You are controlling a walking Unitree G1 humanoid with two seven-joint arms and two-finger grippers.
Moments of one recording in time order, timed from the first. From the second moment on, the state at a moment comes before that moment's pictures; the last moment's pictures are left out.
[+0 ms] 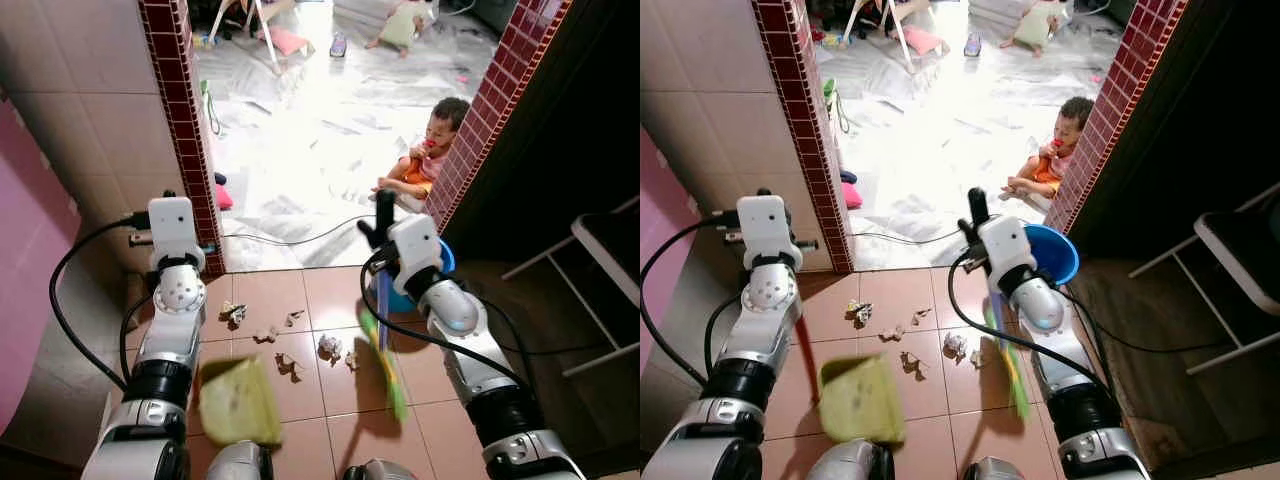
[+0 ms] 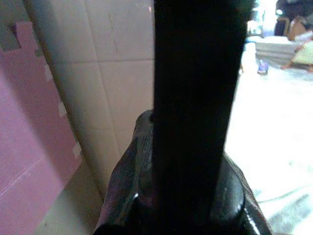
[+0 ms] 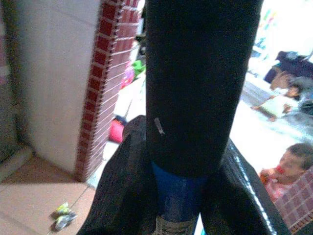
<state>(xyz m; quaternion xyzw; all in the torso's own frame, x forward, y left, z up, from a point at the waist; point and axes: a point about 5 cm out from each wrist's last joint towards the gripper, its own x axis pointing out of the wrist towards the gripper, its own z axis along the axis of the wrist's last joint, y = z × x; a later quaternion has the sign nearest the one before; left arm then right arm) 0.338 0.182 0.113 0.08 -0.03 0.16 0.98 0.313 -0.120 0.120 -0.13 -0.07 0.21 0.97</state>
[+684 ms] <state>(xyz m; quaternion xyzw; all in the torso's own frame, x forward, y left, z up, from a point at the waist) 0.346 0.174 0.099 0.05 -0.03 0.21 0.98 0.322 -0.089 0.136 0.03 -0.07 0.24 0.97</state>
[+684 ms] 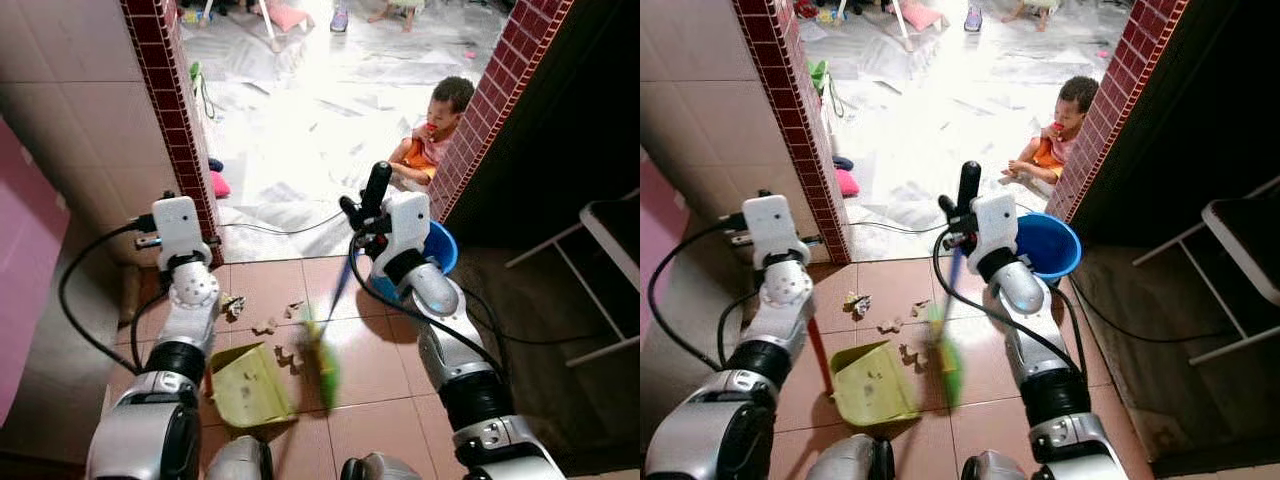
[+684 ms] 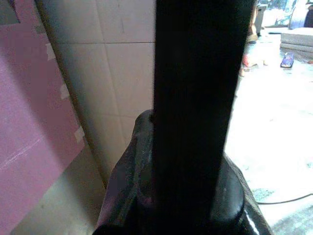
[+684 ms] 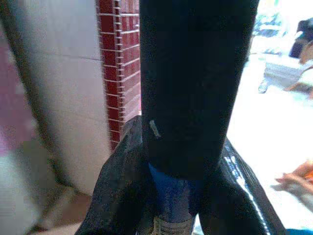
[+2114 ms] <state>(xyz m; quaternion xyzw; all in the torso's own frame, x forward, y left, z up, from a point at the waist) 0.362 0.170 0.105 -0.04 -0.01 0.16 0.99 0.344 -0.153 0.196 0.04 -0.08 0.25 0.96</state>
